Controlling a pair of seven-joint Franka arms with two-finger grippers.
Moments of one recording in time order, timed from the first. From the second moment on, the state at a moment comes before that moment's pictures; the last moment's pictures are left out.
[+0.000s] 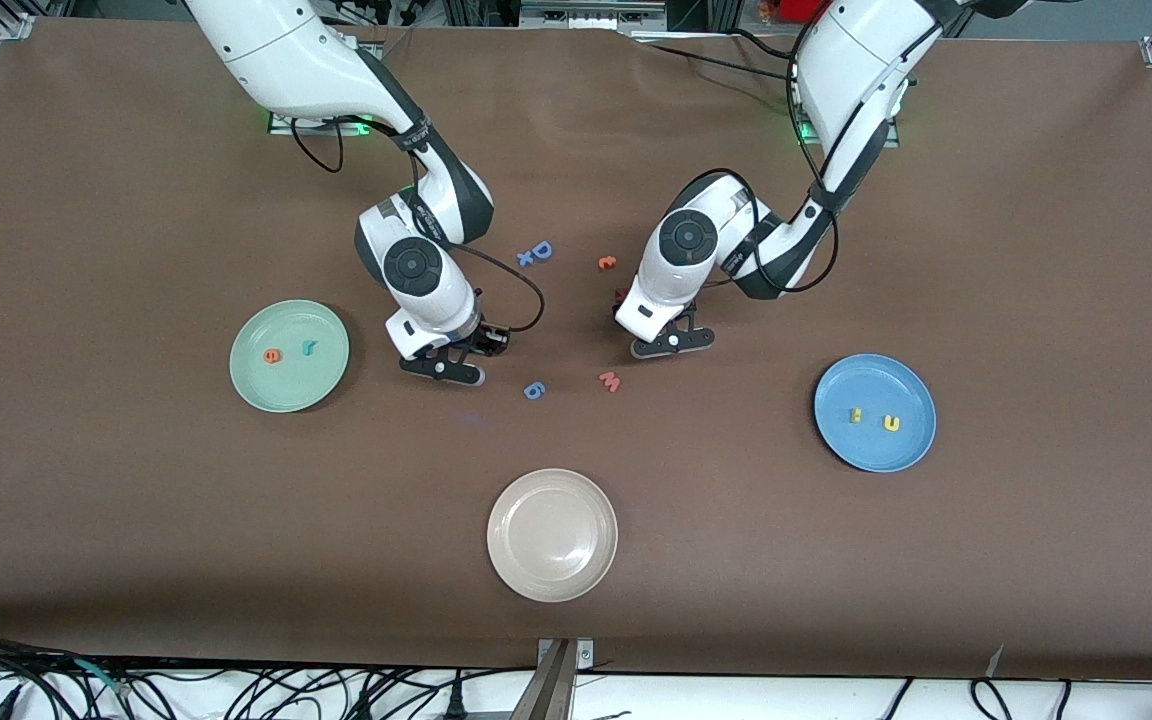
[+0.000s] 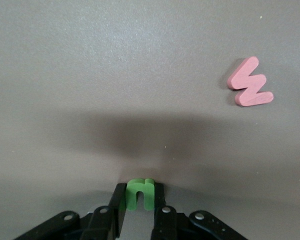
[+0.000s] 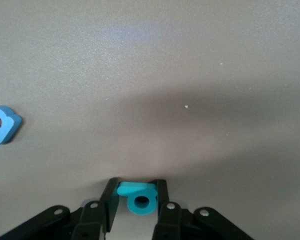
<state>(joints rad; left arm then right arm) -0.36 0.63 -0.34 -1.93 0.15 2.49 -0.96 0.49 0.62 0.10 -1.89 0.01 2.49 0.77</state>
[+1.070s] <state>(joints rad) 0.06 0.60 -0.31 -1.72 0.15 2.12 -0.36 0.48 0.47 -0.23 -1.88 0.01 2.14 0.36</state>
